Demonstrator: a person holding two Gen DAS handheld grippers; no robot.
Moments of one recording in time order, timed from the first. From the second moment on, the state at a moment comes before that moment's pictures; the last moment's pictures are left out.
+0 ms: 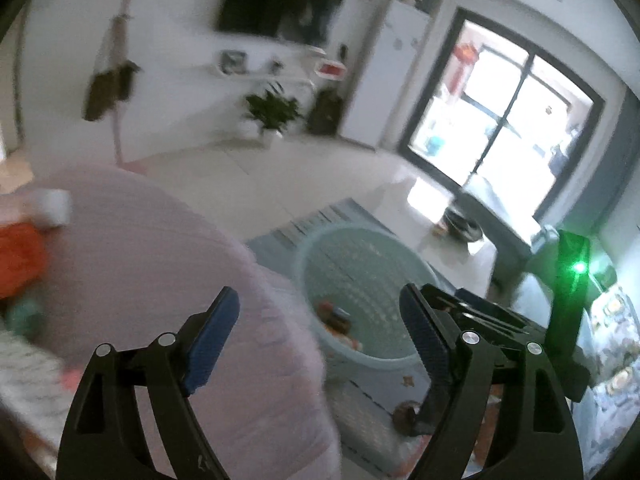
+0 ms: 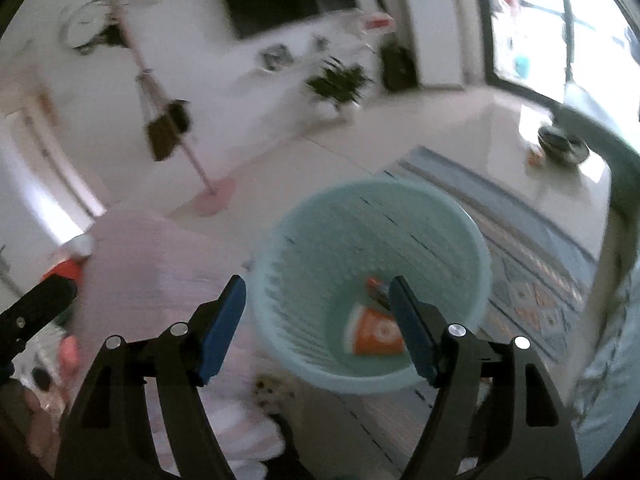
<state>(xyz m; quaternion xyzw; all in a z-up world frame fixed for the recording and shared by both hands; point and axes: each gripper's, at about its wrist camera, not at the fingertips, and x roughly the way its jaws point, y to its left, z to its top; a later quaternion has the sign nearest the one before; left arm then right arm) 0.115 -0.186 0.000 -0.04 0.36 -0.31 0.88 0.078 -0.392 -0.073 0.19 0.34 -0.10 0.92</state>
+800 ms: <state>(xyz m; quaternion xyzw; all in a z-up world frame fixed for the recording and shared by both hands) 0.065 0.139 -0.009 -0.26 0.38 0.10 0.88 0.111 -0.083 -0.046 -0.06 0.30 0.20 0.93</state>
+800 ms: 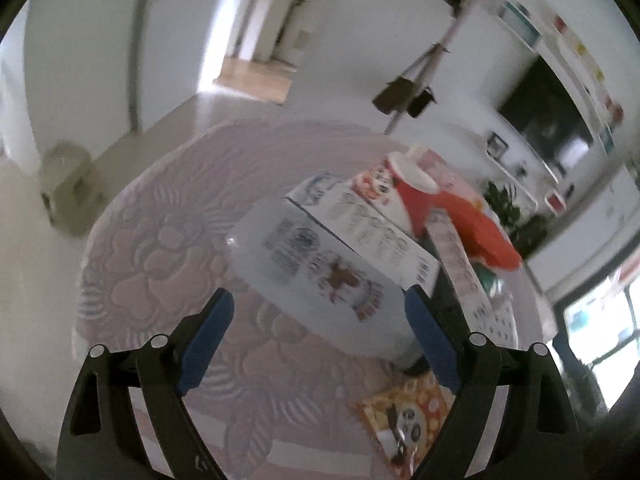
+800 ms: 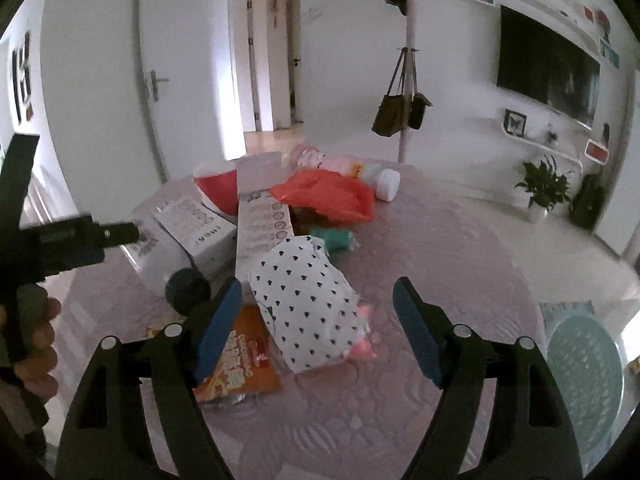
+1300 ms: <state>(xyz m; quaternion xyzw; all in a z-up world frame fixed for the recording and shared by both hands) 0.092 0.134 -0.040 -0.30 0.39 0.17 0.85 0.129 -0.070 -0.071 -0.08 0.34 0.22 0.91</state>
